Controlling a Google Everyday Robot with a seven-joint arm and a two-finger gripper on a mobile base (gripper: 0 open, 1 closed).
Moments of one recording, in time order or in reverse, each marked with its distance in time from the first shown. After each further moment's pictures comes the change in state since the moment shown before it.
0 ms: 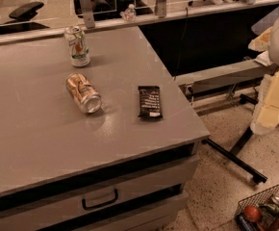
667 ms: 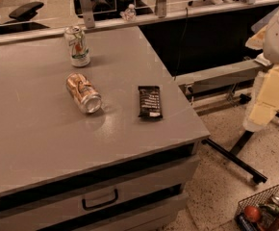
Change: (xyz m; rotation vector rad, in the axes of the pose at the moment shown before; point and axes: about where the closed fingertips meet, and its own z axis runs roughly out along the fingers) arm -0.010 -0.002 0.000 0.009 -0.009 0.023
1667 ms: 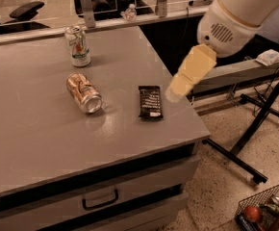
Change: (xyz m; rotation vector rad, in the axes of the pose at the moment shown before) arm -0.094 -0.017 0.039 -0.096 -0.096 0.329
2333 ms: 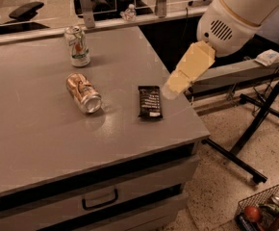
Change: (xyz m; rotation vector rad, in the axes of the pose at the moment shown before) arm -0.008 0.007 0.000 -0.044 -0.032 0.053
